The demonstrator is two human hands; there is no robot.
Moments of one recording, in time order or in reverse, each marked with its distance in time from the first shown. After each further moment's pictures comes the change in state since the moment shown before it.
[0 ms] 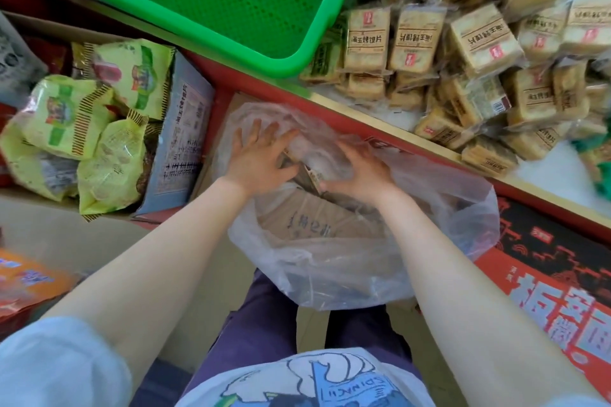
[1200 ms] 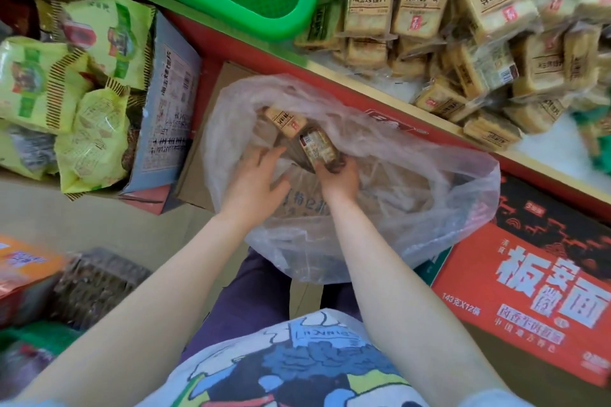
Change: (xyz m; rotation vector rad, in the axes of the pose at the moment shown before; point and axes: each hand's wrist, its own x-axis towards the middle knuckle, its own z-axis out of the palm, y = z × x) left_hand -0.072 0.017 0.047 -0.413 0.133 -0.047; right_hand 0.008 -0.017 0.105 0.863 0.422 0.496
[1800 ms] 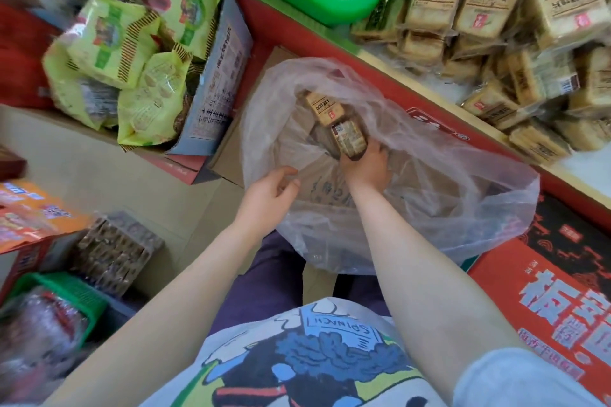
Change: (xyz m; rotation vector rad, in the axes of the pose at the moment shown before) left_hand -0.059 -0.019 0.008 -0.369 0.080 -0.272; right_hand 0.008 -0.004 0.009 -0.582 0.033 -0.243
